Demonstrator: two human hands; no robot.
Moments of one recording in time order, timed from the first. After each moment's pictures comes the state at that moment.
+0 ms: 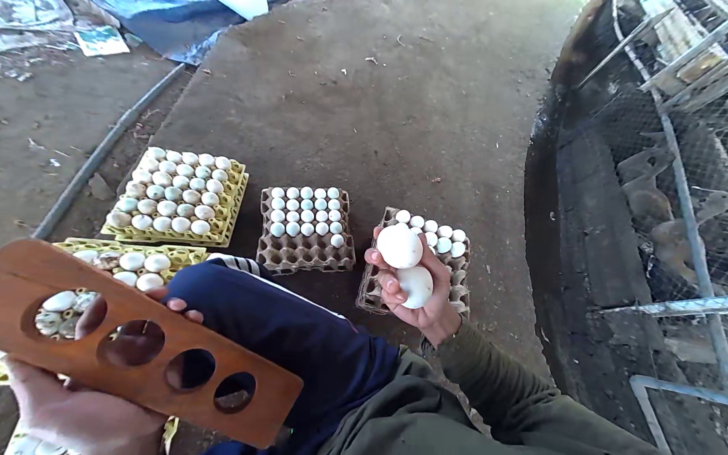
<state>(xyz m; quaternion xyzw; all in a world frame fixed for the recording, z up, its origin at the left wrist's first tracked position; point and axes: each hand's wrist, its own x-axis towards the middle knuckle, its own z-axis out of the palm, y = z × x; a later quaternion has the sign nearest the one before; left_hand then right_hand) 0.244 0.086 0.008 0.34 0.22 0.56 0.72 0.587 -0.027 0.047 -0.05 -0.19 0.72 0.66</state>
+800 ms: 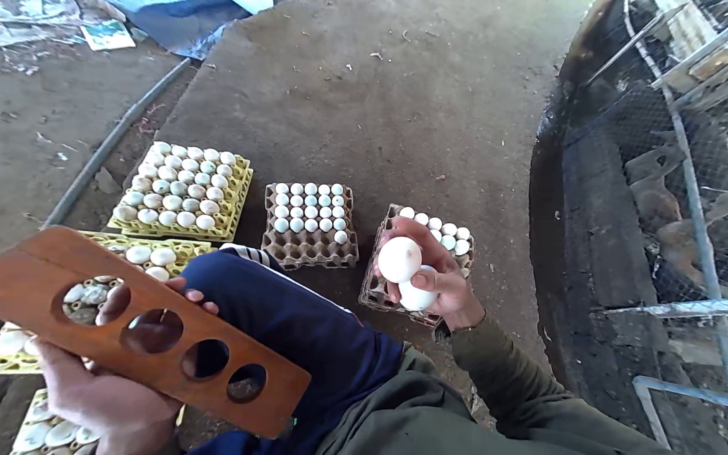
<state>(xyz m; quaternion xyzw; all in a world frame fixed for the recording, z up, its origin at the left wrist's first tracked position) 0.249 0.084 0.009 0.32 0.23 0.55 0.73 0.611 -0.032 0.054 -0.27 -0.46 0.57 0.63</state>
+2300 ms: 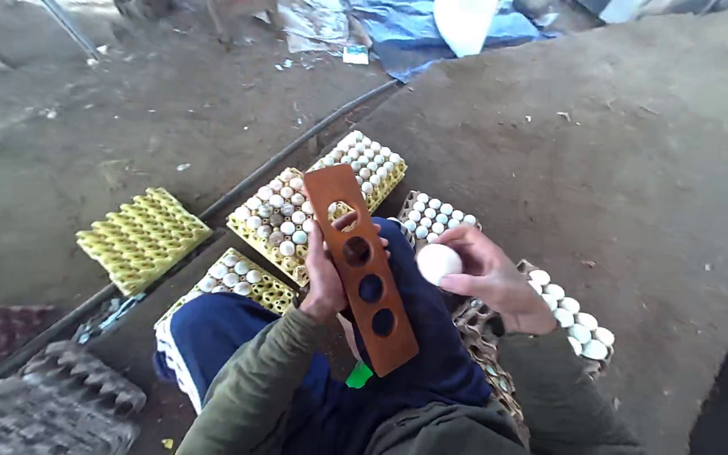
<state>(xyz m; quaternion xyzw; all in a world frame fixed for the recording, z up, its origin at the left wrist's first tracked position) 0.261 0.067 0.028 0.23 0.28 0.60 0.72 0.503 0.058 0.096 -0.37 -0.62 0.59 0.36</state>
